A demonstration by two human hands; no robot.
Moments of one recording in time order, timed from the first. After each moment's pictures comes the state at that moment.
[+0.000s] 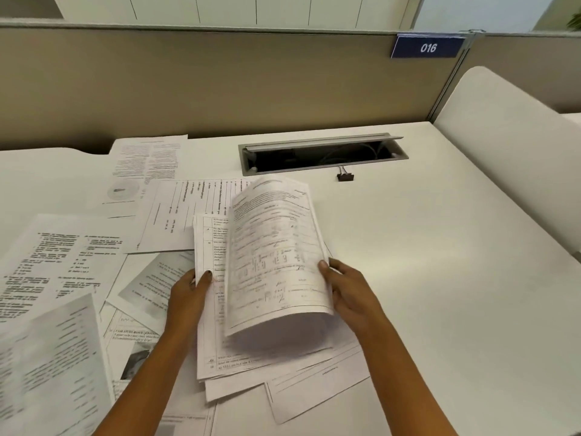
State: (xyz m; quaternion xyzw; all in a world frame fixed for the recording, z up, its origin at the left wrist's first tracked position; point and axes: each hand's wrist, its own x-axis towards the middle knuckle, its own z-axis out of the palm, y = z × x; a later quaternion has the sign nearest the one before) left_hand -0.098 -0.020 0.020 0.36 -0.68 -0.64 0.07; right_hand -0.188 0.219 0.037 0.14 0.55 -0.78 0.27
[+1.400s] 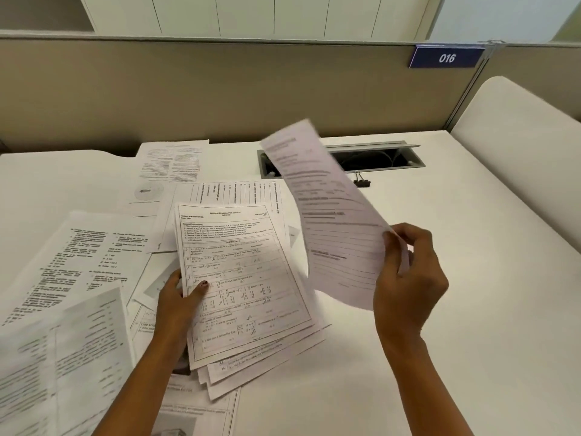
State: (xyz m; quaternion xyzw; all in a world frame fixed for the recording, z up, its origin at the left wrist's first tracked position) left_hand -0.069 -0.054 0.019 0.34 -0.66 -0.65 0.13; right_hand -0.152 0.215 0.113 -0.05 0.82 -0.40 -0.40
